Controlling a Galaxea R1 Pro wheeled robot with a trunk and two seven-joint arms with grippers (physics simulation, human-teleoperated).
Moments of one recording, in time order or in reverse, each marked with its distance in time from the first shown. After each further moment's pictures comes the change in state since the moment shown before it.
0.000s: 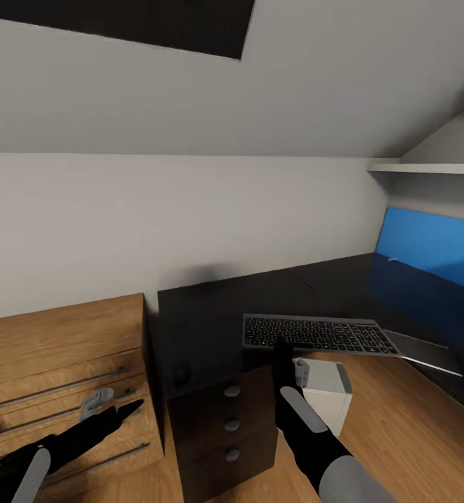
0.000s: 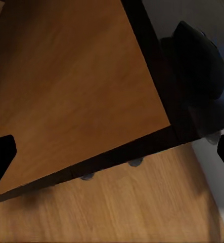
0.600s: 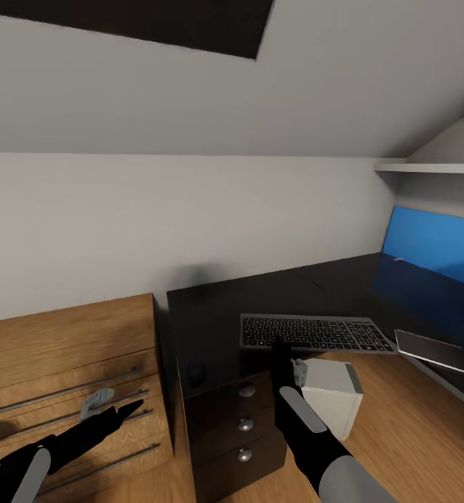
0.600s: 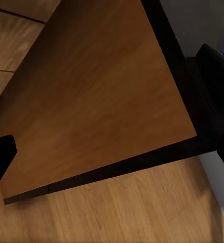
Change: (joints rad) left arm 0.000 0.000 0.000 0.002 0.001 0.001 0.000; right arm 0.000 0.000 0.007 -0.001 0.000 0.021 0.000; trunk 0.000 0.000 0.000
